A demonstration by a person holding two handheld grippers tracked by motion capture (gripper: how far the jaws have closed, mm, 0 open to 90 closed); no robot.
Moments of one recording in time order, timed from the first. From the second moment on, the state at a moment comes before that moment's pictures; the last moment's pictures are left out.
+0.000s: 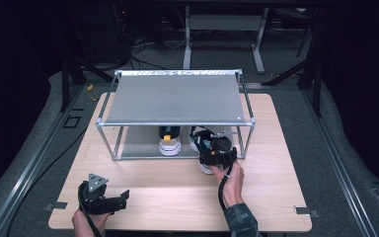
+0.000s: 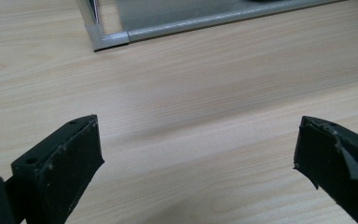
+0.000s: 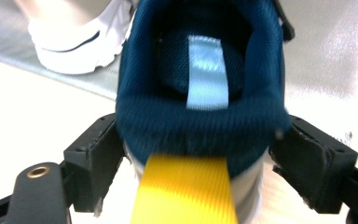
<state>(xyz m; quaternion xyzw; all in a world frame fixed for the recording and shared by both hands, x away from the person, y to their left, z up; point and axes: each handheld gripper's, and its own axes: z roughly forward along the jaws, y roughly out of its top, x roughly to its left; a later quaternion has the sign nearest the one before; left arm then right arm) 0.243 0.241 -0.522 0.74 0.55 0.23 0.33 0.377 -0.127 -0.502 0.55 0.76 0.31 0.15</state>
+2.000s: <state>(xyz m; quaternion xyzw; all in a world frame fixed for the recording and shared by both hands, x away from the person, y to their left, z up) 0.244 0.236 -0.516 0.74 0.54 0.23 0.33 0.392 -0.100 -0.513 0.52 0.76 0.34 0.18</state>
